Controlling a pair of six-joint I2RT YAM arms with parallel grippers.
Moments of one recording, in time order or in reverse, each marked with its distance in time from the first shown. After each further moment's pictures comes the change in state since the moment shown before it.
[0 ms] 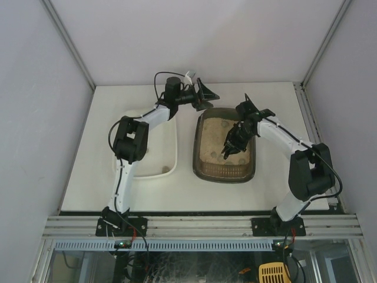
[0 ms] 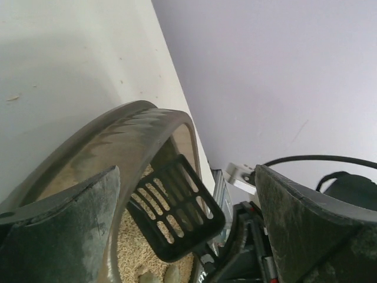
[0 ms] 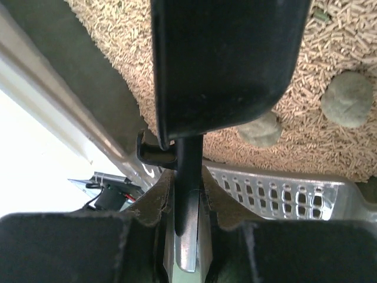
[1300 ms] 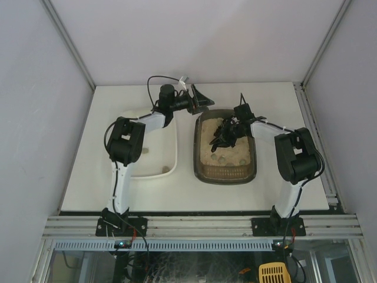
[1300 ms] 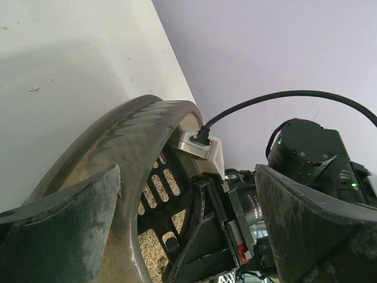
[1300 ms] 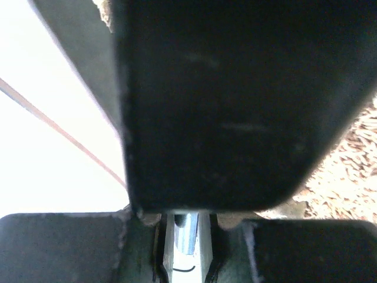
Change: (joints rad) left arm 0.011 -0.095 -0.248 0.233 -0.010 0.027; right arm -0.030 0.237 -0.052 0.491 -0.222 0.054
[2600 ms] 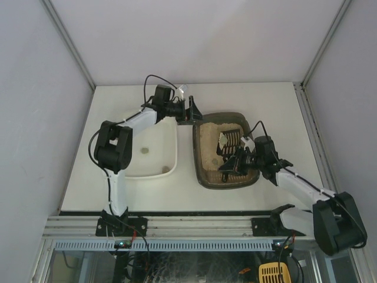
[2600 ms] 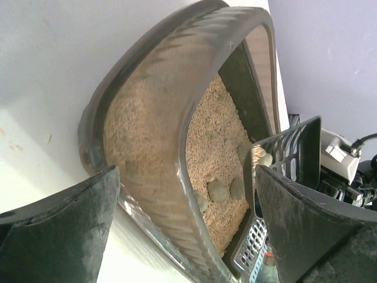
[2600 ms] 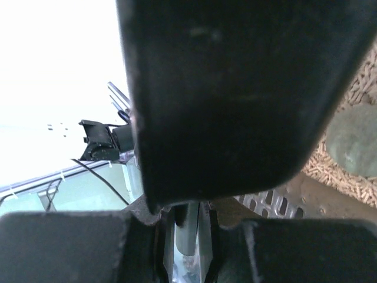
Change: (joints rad) left arm 0.028 -0.203 -0.061 -0.691 -0.041 0.494; right arm 0.018 -0.705 -0.691 0.341 -0.170 -0.051
